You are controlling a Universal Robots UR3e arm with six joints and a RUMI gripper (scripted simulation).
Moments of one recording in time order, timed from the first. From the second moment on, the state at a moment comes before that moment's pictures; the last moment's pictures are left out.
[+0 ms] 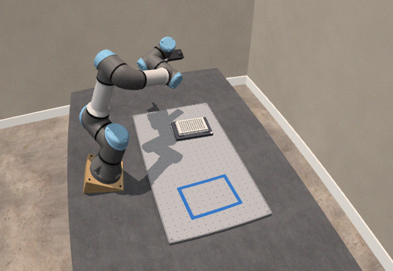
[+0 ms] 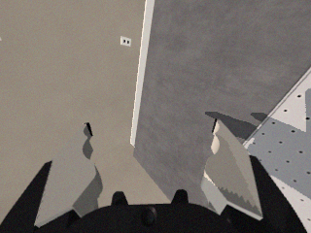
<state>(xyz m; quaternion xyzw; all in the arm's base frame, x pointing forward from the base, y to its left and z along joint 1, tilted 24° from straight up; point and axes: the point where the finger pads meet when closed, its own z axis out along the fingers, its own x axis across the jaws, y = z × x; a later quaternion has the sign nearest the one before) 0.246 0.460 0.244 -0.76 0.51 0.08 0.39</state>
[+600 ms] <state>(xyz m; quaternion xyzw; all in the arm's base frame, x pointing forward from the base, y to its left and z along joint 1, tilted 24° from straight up) 0.289 0.406 0.232 -0.74 0.58 0.02 0.34</state>
